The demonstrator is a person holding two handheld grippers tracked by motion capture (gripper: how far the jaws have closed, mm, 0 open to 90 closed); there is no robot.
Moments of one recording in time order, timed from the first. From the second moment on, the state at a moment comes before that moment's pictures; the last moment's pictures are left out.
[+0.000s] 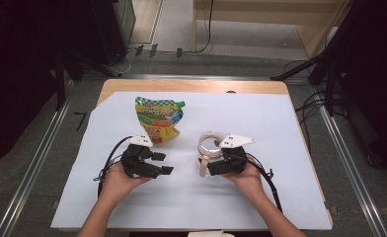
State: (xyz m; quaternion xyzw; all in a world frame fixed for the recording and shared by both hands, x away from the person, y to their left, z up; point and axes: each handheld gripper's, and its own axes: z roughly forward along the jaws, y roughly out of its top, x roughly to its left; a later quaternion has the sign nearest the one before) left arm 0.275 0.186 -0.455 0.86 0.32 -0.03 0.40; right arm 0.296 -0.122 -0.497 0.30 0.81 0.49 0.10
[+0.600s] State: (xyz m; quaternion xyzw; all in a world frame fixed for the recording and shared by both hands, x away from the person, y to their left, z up) left arm 0.275 0.182 -0.455 0.86 0.32 -0.03 0.40; right arm 0.284 -0.112 -0.510 0.27 0.82 0.48 0.12
